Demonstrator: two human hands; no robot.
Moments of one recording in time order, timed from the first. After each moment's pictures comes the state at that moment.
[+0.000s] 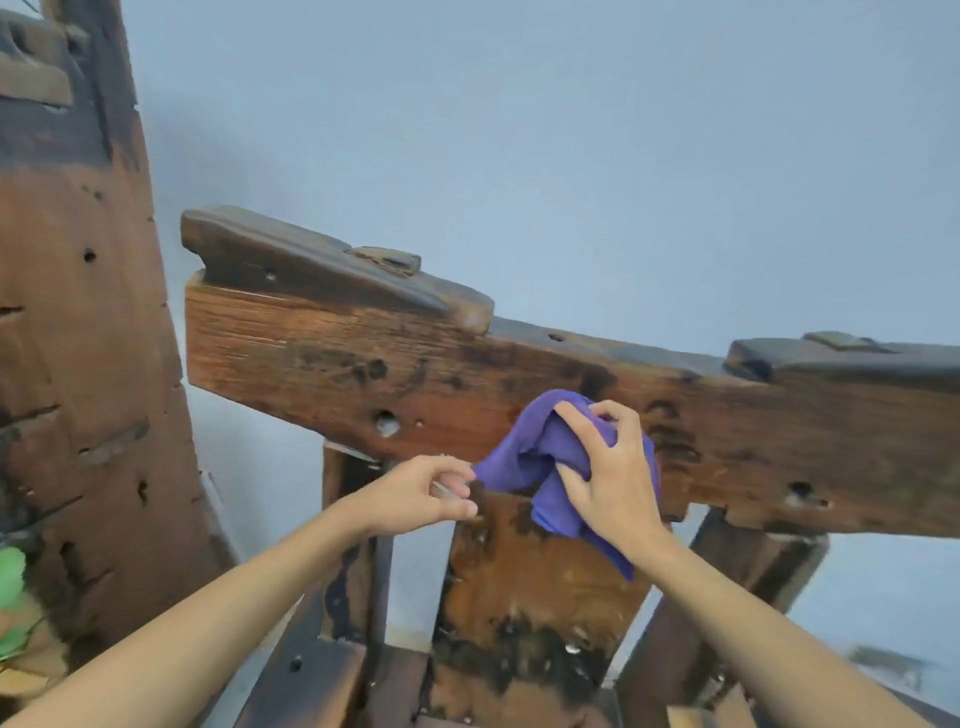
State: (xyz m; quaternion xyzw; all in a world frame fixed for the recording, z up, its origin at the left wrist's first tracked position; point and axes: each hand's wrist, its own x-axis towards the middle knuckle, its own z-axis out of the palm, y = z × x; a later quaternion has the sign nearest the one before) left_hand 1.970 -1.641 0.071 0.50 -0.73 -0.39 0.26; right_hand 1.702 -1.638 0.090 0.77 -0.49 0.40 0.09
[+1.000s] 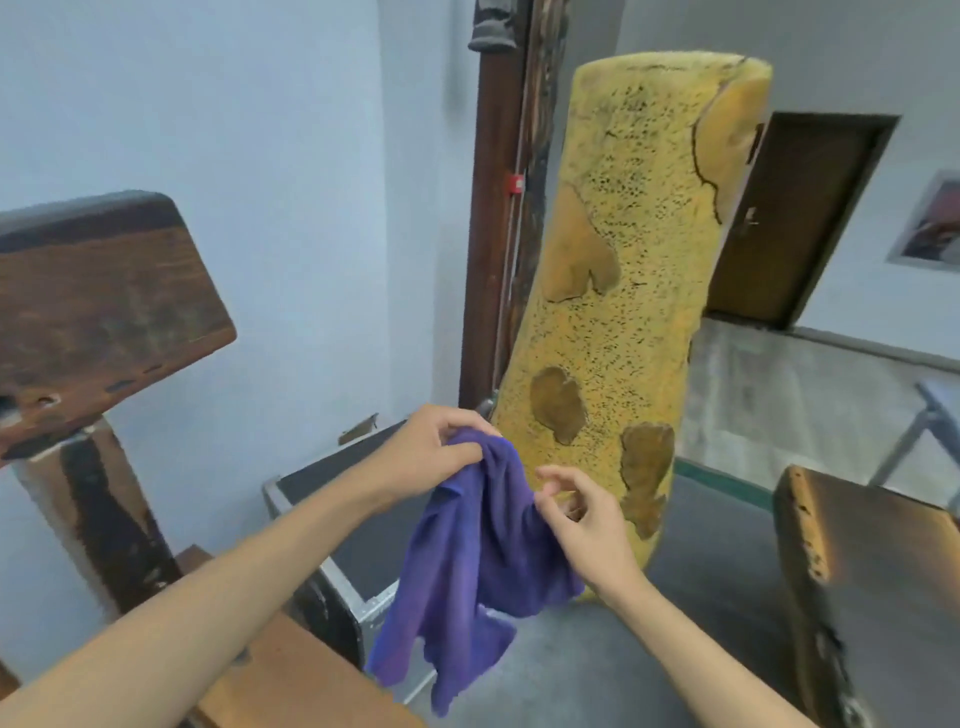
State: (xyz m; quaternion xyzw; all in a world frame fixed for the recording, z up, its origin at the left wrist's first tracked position) left_hand 1.351 -1.267 0.109 -0.06 -0.83 -0.54 0.11; right_hand 1.279 -1.051 0.016 0.25 -0.78 0.57 0.04
